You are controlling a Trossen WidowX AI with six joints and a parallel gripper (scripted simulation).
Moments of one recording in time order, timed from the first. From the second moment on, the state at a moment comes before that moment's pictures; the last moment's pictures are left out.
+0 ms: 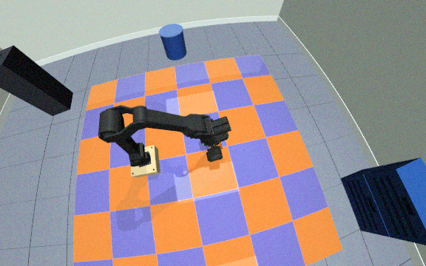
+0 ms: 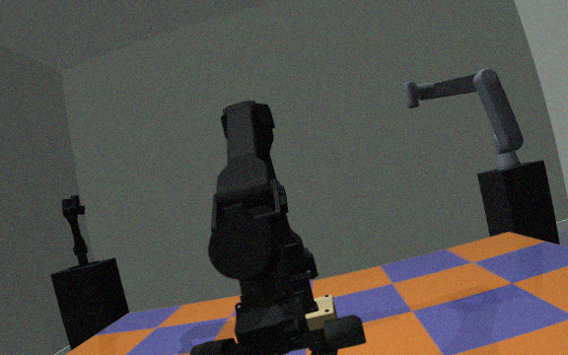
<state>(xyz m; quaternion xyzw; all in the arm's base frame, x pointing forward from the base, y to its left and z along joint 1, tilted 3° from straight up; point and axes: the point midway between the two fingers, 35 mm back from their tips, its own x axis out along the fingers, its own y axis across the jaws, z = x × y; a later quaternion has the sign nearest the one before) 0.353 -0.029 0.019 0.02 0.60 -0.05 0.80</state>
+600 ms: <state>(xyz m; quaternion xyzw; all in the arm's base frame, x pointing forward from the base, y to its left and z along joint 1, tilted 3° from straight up) 0.347 -0.029 0.020 0.02 0.51 -0.05 0.86</state>
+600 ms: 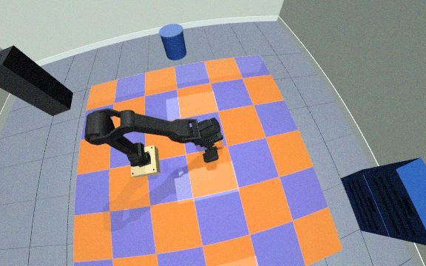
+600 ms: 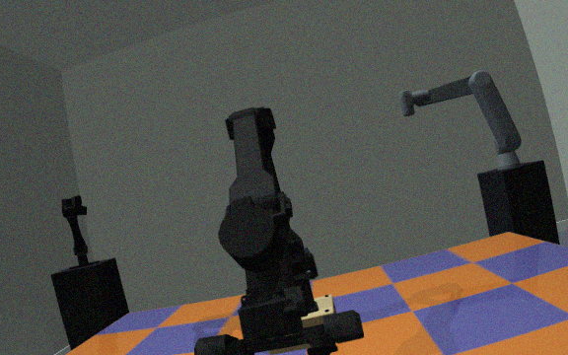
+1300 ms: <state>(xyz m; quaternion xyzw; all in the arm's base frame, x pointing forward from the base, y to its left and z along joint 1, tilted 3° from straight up) 0.365 -0.031 -0.002 0.01 0.38 -0.05 0.92</state>
